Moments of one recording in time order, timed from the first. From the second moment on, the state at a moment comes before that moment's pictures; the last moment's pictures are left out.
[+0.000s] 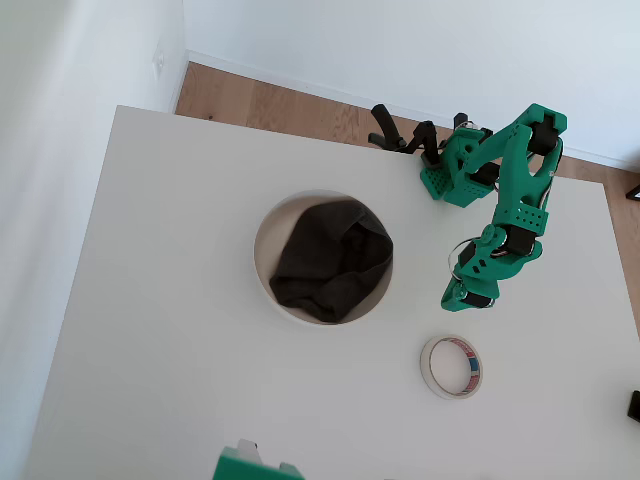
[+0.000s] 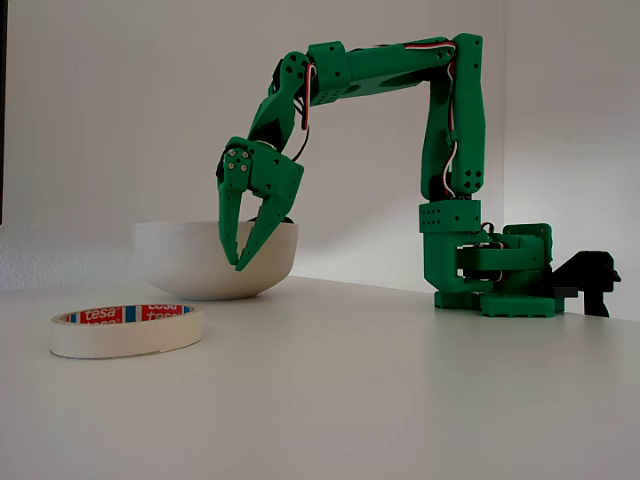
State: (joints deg) arm 13.0 95.9 108.2 54.8 -0.8
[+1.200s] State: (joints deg) arm 5.2 78.3 79.3 65.7 -0.3
